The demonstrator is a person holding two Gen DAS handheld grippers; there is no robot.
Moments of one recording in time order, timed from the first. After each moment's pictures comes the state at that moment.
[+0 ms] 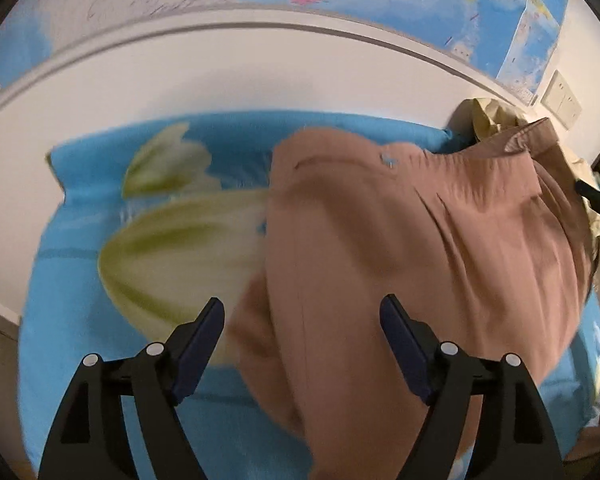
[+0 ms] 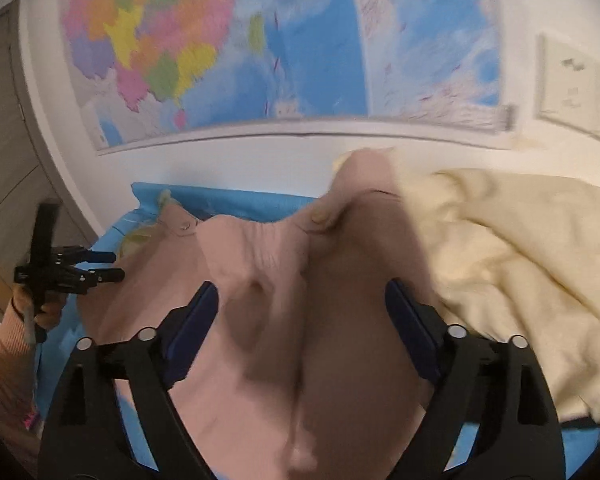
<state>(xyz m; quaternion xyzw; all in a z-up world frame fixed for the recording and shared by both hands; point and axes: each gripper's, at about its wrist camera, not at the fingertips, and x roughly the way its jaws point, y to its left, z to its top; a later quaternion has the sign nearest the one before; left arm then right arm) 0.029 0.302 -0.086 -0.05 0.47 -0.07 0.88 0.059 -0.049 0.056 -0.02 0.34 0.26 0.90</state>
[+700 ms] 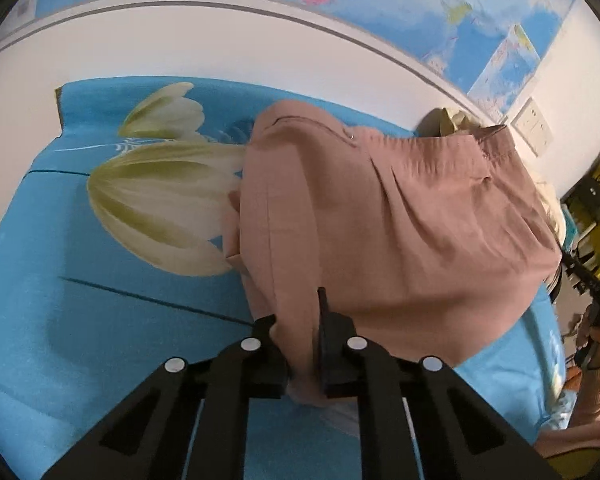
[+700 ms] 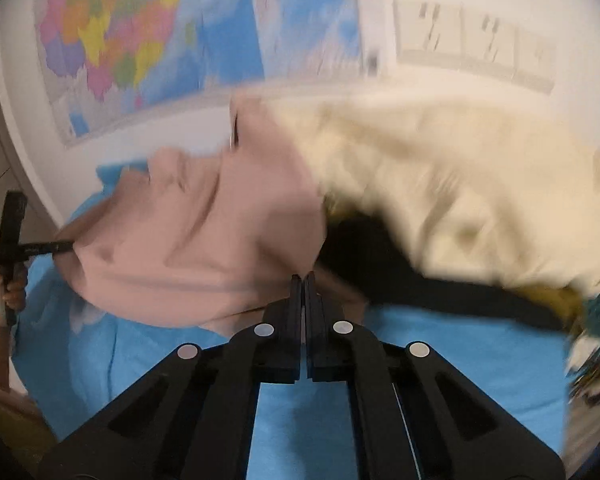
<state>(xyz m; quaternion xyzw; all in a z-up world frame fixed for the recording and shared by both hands) -0.019 0.301 -0.090 -0.13 0.46 -0.10 0.87 -0.004 -0.141 0.046 -0.02 0.36 0.18 0.92</state>
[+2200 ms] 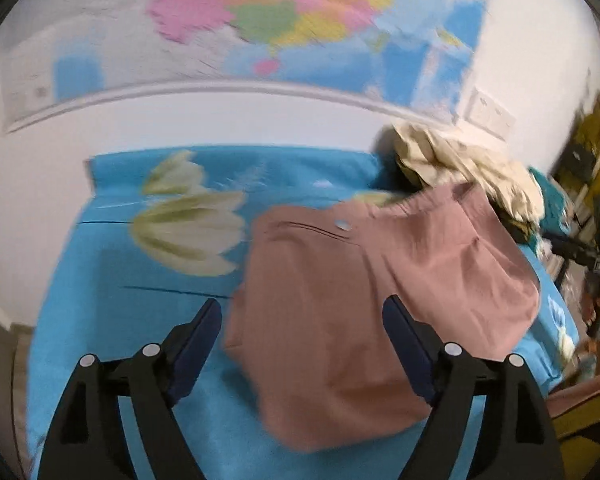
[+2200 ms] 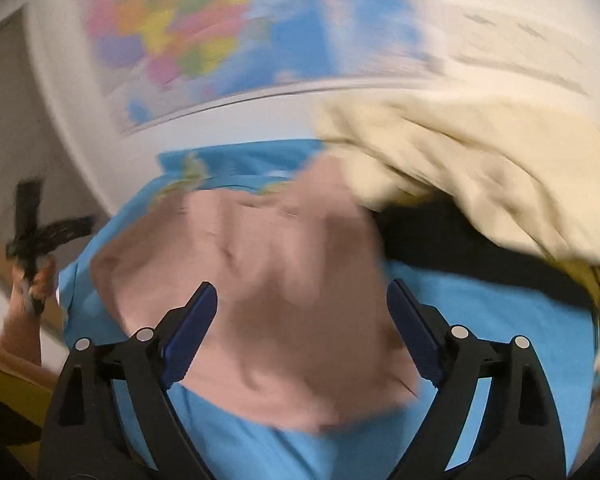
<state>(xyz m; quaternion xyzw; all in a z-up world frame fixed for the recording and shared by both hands) -0.085 0.280 -0.038 -0.05 0.40 -0.11 0.91 -0.052 -0.075 0.064 -0.02 0.38 0.30 0.87</state>
